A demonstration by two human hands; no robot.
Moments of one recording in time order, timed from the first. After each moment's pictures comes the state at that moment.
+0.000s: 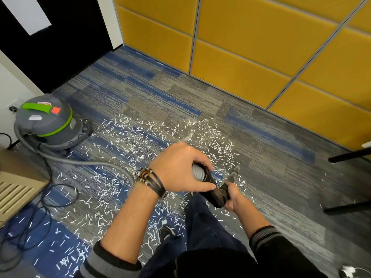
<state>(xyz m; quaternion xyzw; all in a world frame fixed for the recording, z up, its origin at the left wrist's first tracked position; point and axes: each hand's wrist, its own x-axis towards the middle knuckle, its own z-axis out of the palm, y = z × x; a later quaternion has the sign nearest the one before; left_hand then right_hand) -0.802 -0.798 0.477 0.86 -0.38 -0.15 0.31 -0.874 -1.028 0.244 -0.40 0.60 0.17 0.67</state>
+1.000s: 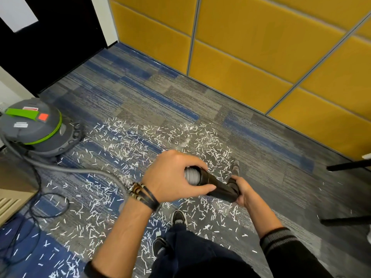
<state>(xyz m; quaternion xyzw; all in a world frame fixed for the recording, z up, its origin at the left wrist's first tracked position) -0.718 -0.821 0.468 0.86 -0.32 -0.11 0.38 -0.772 -1.106 0.264 -0.45 0.57 0.18 0.66</state>
